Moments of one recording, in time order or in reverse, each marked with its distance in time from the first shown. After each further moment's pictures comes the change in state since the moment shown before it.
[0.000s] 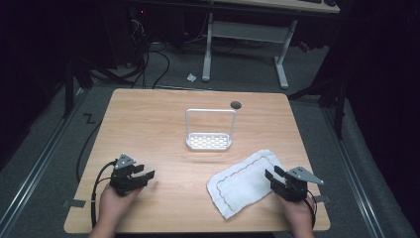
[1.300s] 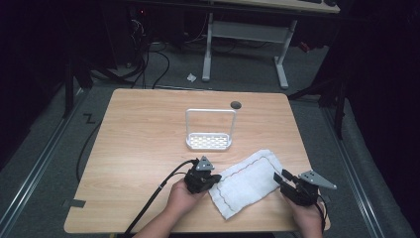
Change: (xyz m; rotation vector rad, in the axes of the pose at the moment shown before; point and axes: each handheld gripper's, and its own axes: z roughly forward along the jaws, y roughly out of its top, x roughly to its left) left arm -0.164 0.048 0.111 0.078 -0.339 0.279; right arm -0.021 -0.010 -0.017 -0.012 0.024 0.042
